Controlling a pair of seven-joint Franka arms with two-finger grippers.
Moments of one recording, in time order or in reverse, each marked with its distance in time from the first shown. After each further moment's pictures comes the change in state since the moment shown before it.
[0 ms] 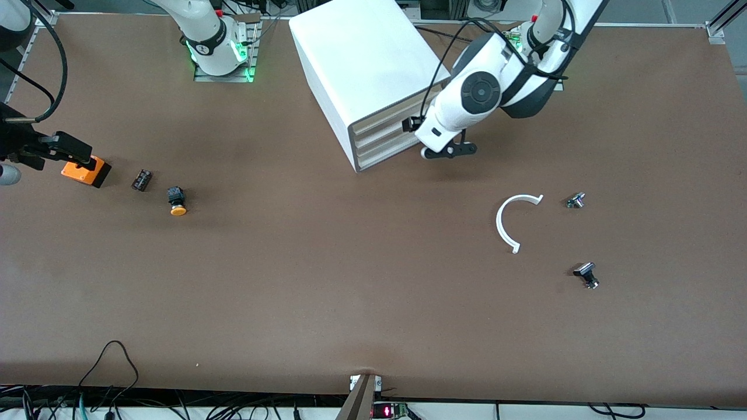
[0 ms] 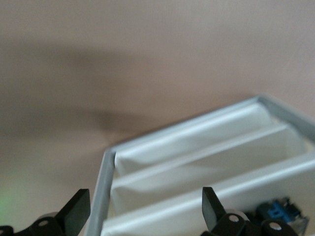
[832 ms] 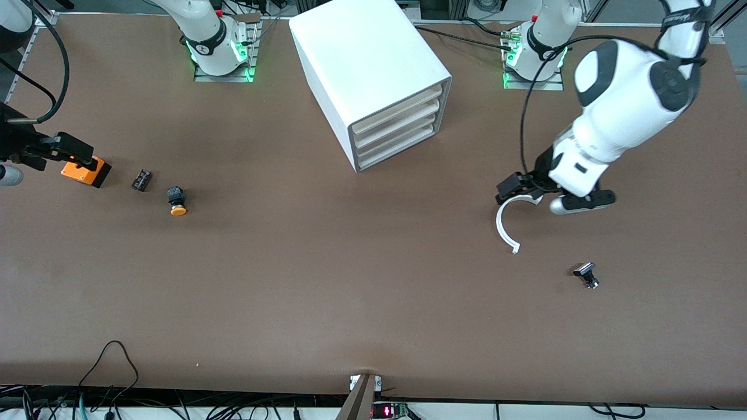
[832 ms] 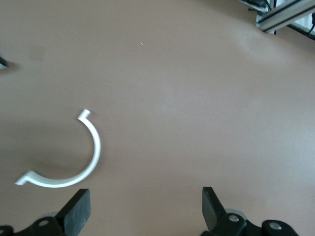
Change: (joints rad) left arm 0.061 -0.126 0.349 0.158 0.012 0.078 0.331; right arm 0.002 0.002 0.001 0.000 0.000 0.000 0.000
